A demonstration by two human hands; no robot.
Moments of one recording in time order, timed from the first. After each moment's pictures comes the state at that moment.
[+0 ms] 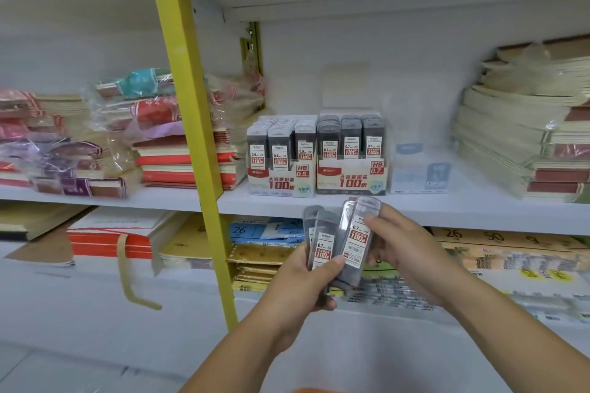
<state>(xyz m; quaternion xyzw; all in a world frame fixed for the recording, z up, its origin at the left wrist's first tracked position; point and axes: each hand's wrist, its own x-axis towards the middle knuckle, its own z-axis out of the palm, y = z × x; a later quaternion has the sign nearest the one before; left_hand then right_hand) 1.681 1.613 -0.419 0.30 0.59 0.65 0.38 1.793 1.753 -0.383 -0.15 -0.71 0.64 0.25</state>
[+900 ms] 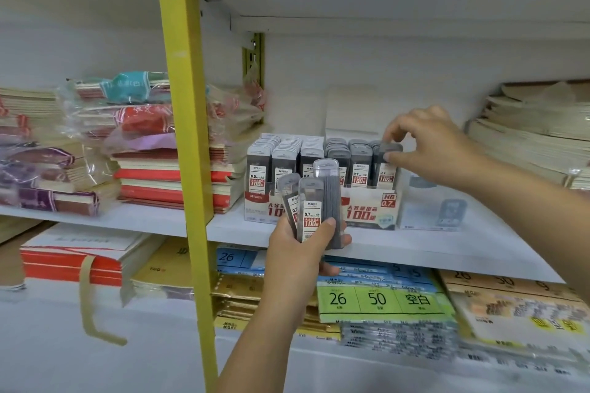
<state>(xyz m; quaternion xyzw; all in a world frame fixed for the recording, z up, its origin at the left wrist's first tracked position) 1.645 1.658 -0.375 0.28 0.51 0.78 0.23 1.748 1.842 -0.238 -0.21 -0.93 -0.01 0.31</state>
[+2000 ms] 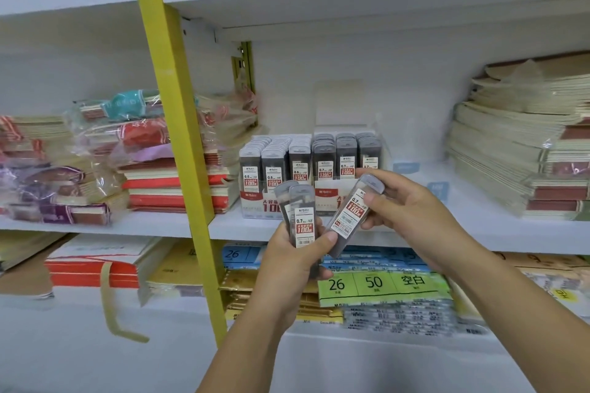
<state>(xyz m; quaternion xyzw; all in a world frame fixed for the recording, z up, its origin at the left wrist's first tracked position) 1.654 1.640 -0.382 0.30 0.55 0.72 0.29 1.777 1.783 -0.332 -0.10 -0.75 0.56 0.35</state>
